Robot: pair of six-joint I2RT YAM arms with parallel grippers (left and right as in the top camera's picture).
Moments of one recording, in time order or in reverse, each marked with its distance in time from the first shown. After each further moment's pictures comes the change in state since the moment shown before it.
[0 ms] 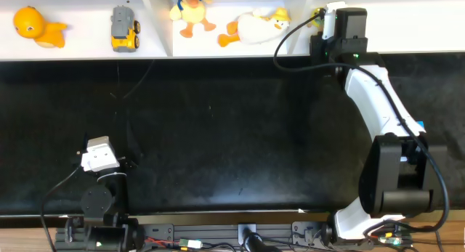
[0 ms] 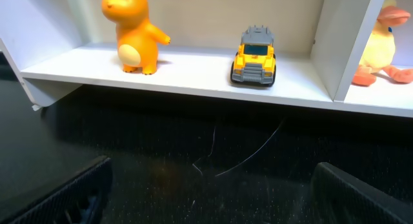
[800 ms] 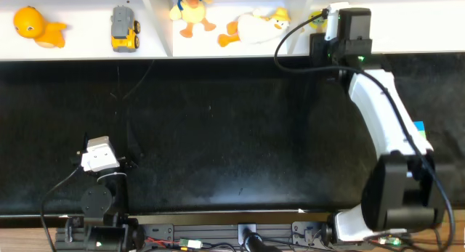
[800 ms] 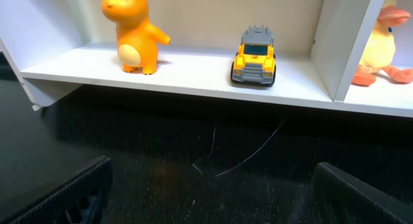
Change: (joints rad) left arm 0.000 0.000 0.000 0.000 0.000 0.000; right arm 0.009 -0.107 -0.014 -0.097 0.001 0.026
